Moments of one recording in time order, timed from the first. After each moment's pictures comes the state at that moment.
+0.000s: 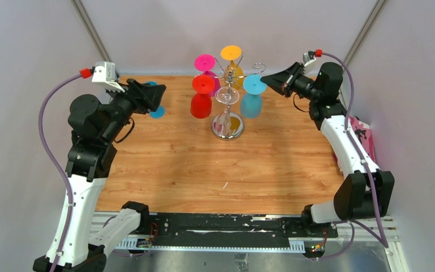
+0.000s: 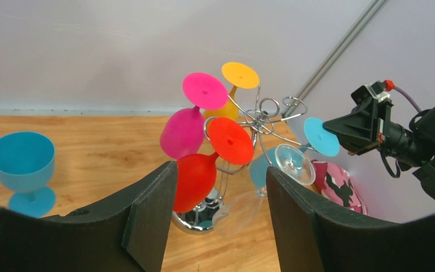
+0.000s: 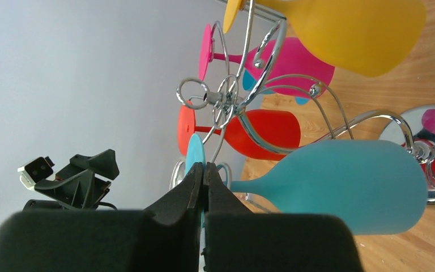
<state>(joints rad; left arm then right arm) -0.21 0.87 1.29 -0.34 0.19 -0.43 0.10 1.40 1.24 0.15 -0.80 1.13</state>
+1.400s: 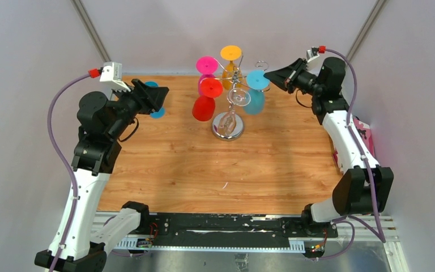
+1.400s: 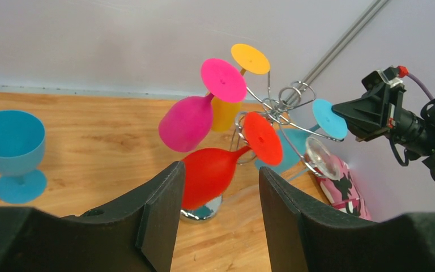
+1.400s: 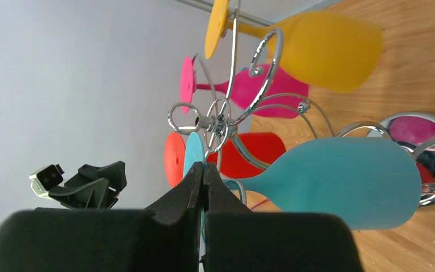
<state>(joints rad) -0.21 0.89 1.25 -0.33 0.21 -0.46 0.08 1.44 1.32 0.07 -0.79 1.11</state>
